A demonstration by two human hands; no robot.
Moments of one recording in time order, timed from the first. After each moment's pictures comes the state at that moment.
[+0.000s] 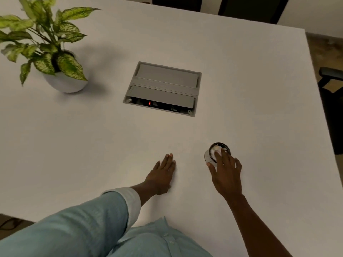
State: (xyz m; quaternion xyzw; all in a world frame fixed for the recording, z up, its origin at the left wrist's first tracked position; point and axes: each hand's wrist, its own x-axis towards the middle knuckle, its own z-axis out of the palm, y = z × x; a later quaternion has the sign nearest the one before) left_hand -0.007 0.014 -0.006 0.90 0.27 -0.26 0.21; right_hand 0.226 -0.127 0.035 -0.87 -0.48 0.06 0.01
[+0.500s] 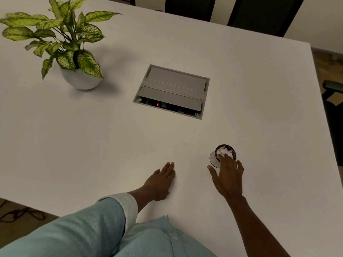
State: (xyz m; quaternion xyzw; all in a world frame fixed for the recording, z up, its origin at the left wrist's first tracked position) left_hand -0.048 -0.002 0.003 0.90 0.26 -0.27 0.22; right_hand 0.205 -0.124 0.047 -0.88 -0.46 0.08 0.04
